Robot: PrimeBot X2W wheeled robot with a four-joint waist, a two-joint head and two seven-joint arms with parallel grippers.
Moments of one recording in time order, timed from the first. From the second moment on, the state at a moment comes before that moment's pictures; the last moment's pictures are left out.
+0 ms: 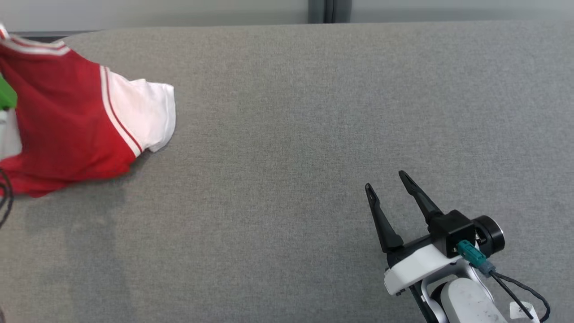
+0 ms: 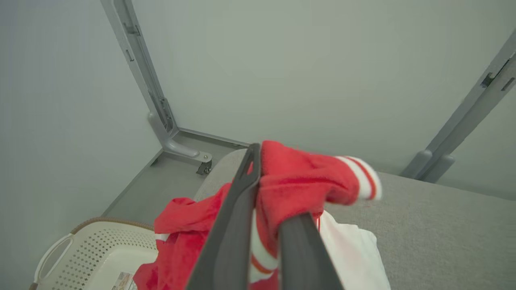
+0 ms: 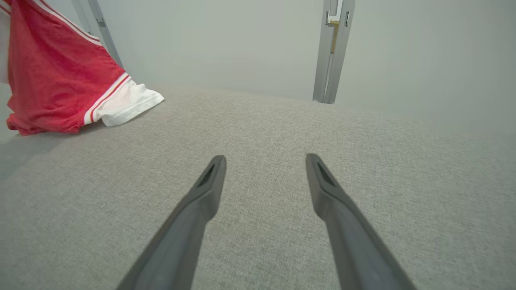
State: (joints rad) left arm -0.97 0.44 -0.08 0.85 -0.47 -0.08 0.14; right arm -0.11 -0.05 0.22 0.12 0.02 0.13 -0.19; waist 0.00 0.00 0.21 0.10
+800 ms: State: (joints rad) left arm -1.19 0.25 -0.31 0.52 -0.40 -0.10 0.20; right arm -0.13 -0.05 0.27 0.23 0.14 0.13 -0.26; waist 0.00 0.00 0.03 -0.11
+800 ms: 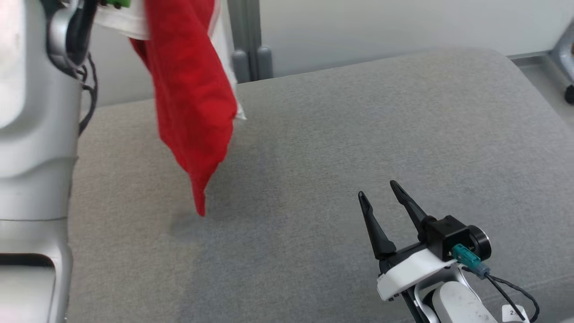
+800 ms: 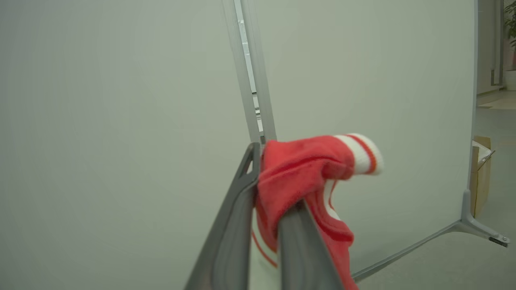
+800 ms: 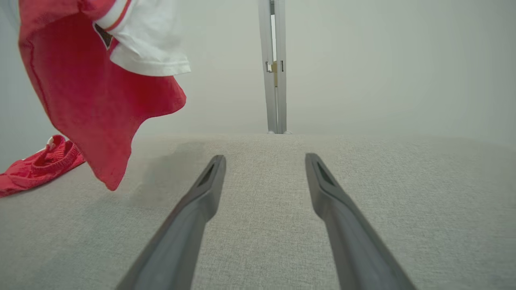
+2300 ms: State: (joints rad) left arm -0.13 0.19 -0.26 0.11 -0.56 0.02 -0.26; right arm -0.10 -0.05 0.15 0.22 0.12 0.13 -0.26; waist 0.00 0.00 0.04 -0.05
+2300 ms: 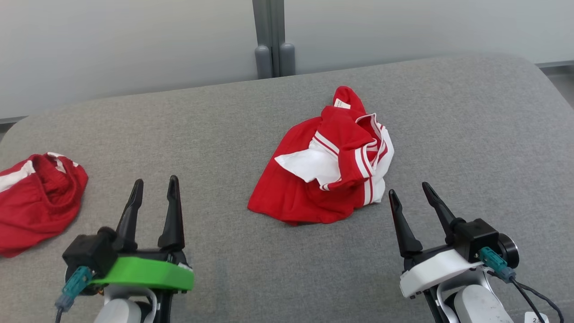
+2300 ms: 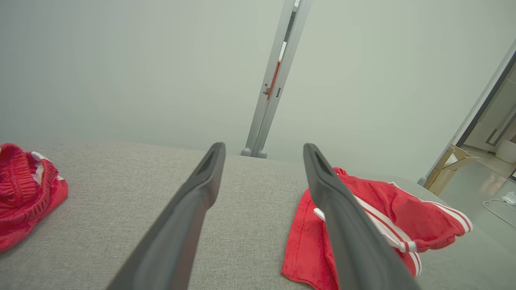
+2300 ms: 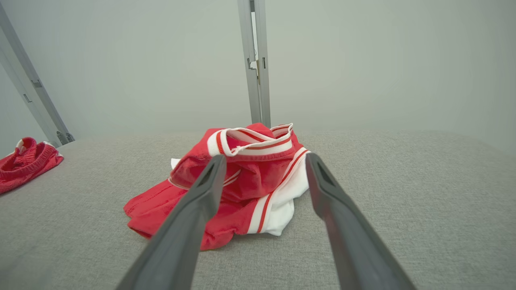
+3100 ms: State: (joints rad) left arm 0.11 0.16 -0.07 0.06 -0.39 0.02 -0.26; right arm -0.05 -0.05 0.07 0.21 0.11 0.13 -0.26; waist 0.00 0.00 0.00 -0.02
